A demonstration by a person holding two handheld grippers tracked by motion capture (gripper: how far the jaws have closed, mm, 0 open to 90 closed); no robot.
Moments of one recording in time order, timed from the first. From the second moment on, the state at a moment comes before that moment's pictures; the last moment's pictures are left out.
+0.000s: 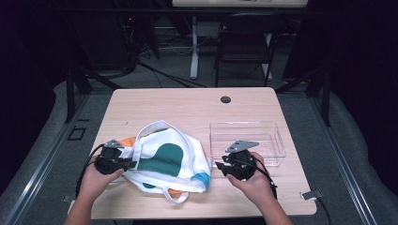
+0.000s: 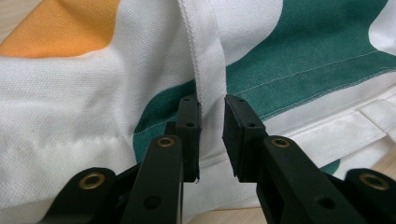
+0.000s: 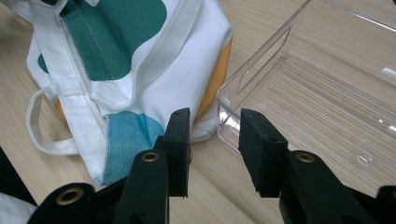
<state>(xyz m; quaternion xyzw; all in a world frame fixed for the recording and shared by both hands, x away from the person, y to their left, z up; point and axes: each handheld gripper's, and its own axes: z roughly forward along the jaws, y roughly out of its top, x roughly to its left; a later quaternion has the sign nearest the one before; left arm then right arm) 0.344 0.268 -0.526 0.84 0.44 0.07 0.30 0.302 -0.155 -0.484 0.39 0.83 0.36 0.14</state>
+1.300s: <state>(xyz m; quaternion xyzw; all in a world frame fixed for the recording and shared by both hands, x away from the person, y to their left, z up) 0.338 0.271 -0.510 0.85 0.42 0.09 0.31 0.300 -0.151 -0.485 0.39 0.84 0.36 0.14</state>
